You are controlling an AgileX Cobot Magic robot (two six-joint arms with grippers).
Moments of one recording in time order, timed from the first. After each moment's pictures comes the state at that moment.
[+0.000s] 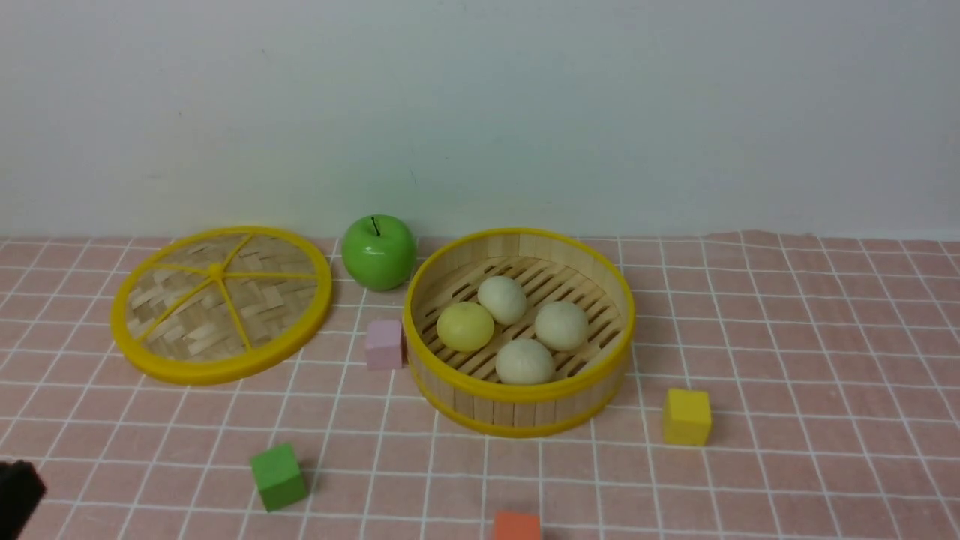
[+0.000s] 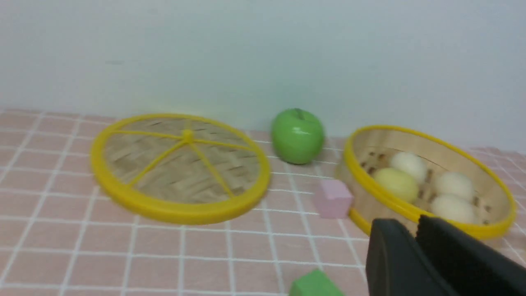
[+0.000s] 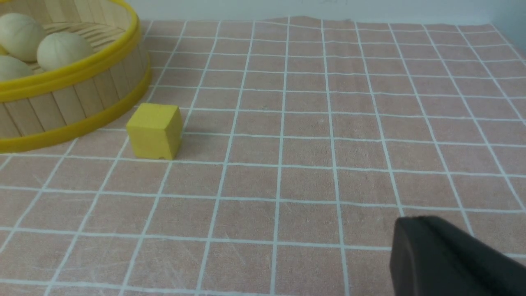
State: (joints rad) right arm 0.05 -0.01 0.02 -0.12 0.37 0.19; left arm -0.15 0.10 -0.14 -0.05 0.21 -0.20
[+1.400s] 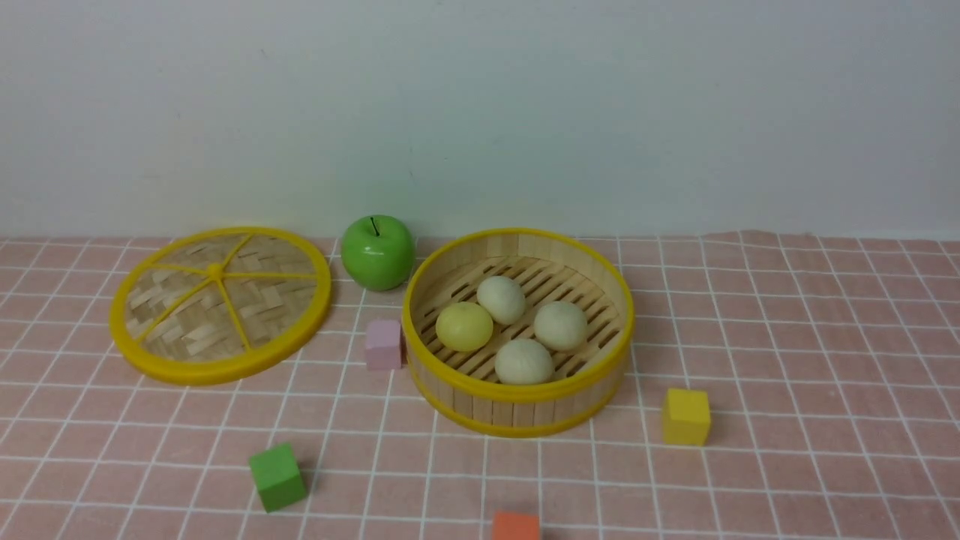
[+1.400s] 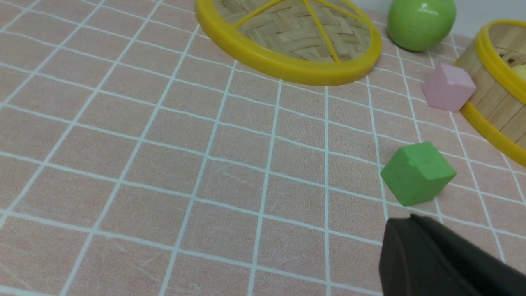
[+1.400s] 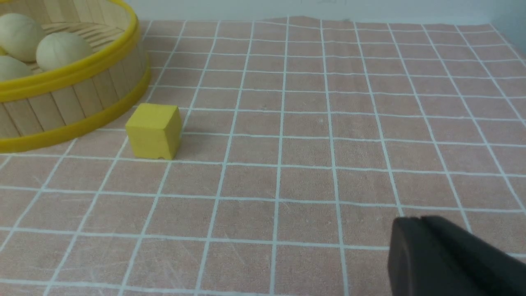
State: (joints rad) right arm 0.05 -0.01 0.02 -0.12 0.37 0.19; left arm -0.04 -0.01 0.03 0.00 0.39 -0.30
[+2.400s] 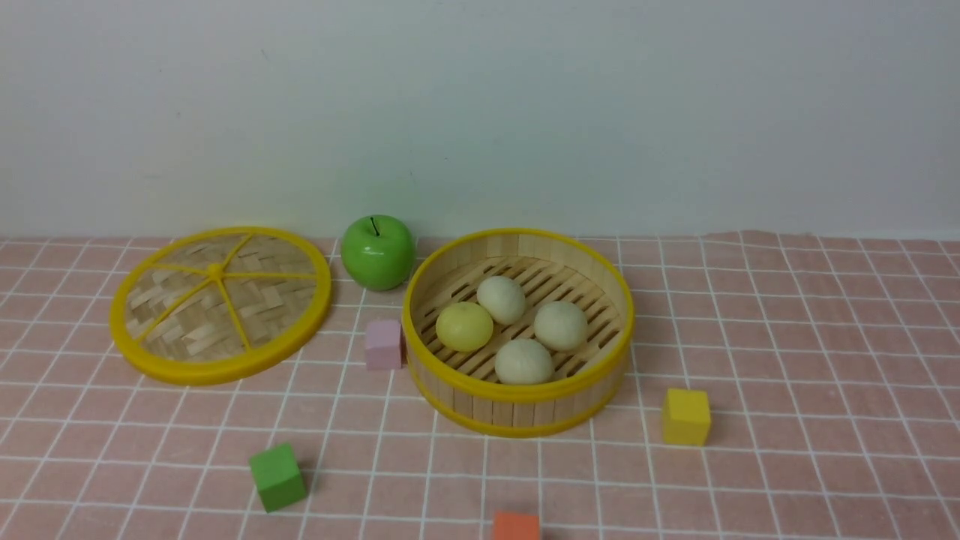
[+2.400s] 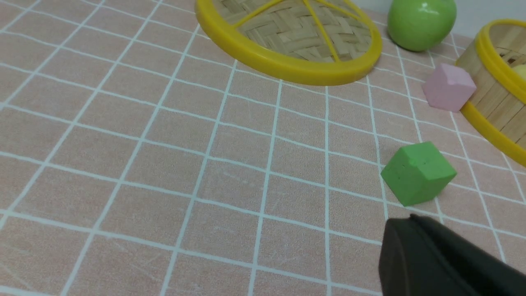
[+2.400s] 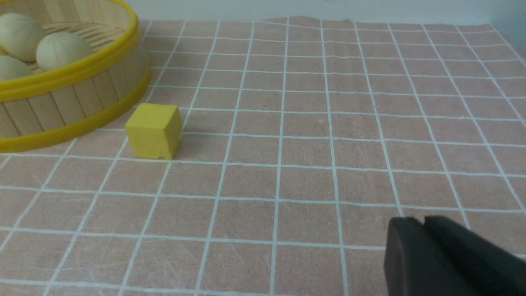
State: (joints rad) right arm 0.05 -0.01 0.02 -0.12 0.37 0.19; left arm -0.04 -0.01 0.03 0.00 0.39 -0.30
